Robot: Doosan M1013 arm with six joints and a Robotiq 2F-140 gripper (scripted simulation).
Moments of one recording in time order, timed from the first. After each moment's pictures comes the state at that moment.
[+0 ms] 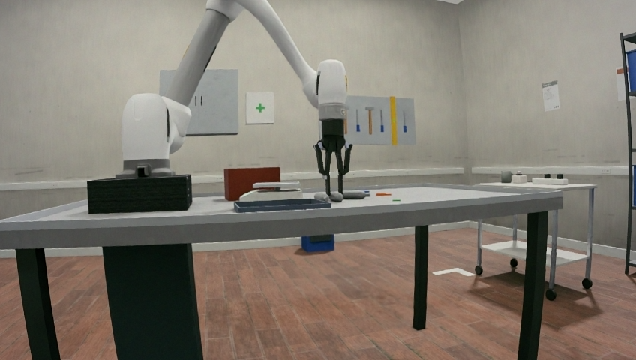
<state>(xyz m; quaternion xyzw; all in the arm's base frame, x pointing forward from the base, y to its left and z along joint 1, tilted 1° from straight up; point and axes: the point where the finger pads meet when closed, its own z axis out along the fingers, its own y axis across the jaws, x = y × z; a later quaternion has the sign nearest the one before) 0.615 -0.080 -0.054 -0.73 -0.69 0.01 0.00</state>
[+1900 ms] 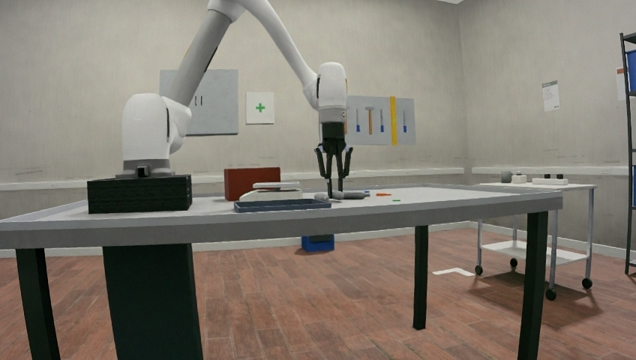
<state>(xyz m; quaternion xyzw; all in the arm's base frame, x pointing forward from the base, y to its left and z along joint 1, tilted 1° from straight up) 0.618 -0.080 -0.064 -0.73 -0.69 0.01 0.00</state>
